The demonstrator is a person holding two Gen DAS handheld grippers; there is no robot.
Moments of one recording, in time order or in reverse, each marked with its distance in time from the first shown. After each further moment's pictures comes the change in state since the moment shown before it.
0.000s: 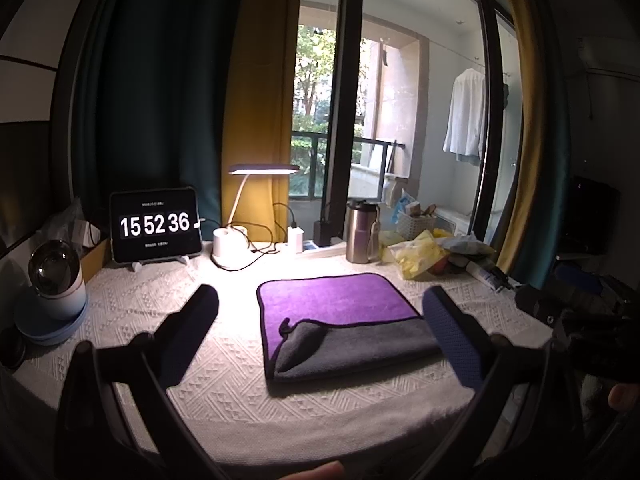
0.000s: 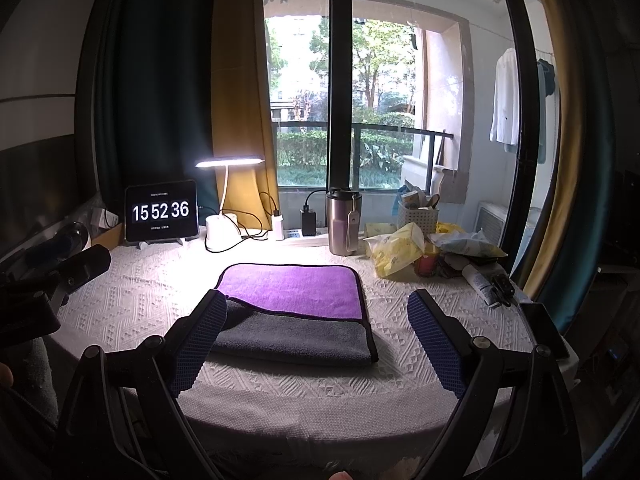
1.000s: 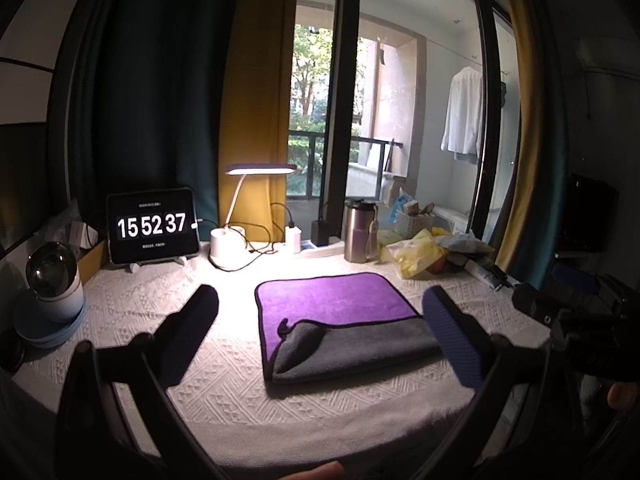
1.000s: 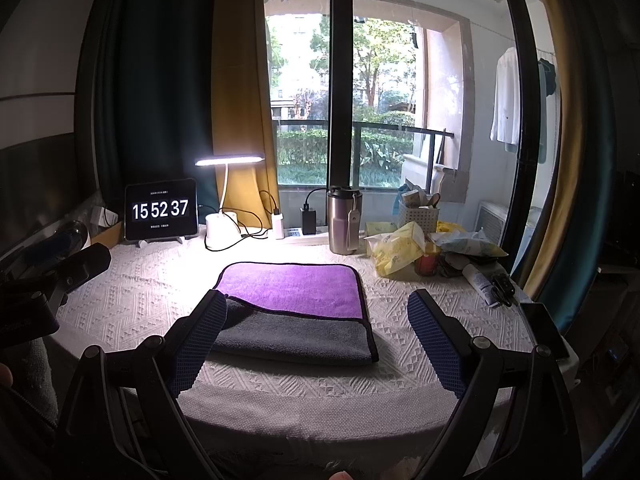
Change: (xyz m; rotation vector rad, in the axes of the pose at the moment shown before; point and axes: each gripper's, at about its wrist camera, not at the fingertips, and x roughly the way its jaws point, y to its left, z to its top) left arm 0.004 -0.001 0.001 0.003 0.011 -0.010; right arm 0.003 0.001 -0.002 0.003 0.012 -0.001
